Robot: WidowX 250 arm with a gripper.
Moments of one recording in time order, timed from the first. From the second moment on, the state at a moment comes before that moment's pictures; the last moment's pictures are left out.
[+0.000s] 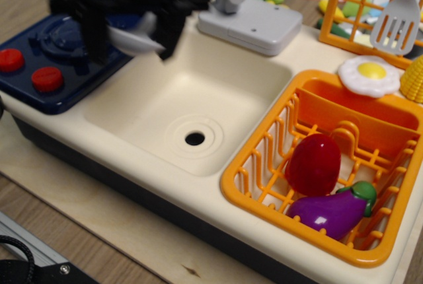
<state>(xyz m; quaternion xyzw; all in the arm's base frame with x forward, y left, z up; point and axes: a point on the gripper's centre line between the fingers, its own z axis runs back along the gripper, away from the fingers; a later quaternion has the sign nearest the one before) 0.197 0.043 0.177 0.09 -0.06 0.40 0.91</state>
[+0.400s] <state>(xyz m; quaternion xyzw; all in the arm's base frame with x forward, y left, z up) 0.231 0.092 0.184 0.09 -0.07 0.35 0.93</state>
